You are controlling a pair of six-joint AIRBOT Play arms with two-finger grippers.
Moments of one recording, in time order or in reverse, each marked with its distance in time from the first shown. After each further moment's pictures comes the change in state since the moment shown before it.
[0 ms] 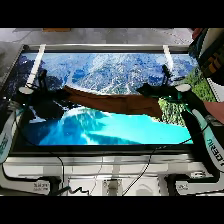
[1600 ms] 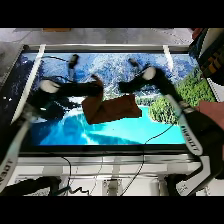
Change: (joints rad) left arm -0.560 0.136 0.018 -0.133 0.198 -0.068; right arm 0.169 -0.221 0.529 -0.657 0.333 0.517
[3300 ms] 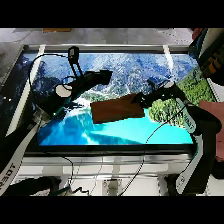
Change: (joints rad) left arm -0.061 0.034 0.000 -0.083 0.405 0.000; right arm -0.261 -0.344 -0.109 0.425 0.209 -0.288
